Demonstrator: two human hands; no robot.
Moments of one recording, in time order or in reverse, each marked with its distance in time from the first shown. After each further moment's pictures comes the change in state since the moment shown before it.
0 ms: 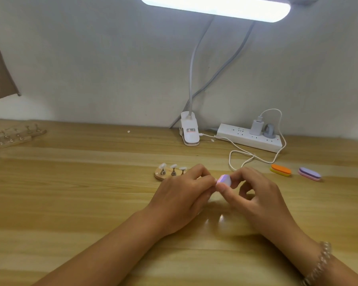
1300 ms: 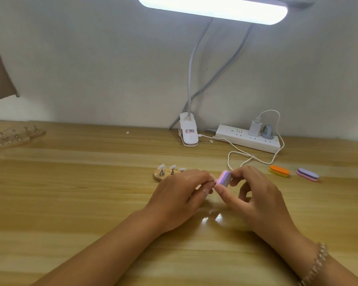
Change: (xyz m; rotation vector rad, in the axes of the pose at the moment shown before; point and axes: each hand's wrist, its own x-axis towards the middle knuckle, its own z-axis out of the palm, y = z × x) left_hand 0.002 -0.004 0.001 -0.179 -0.026 -0.114; right_hand -0.002 -0.001 -0.001 -0.105 0.041 -0.049
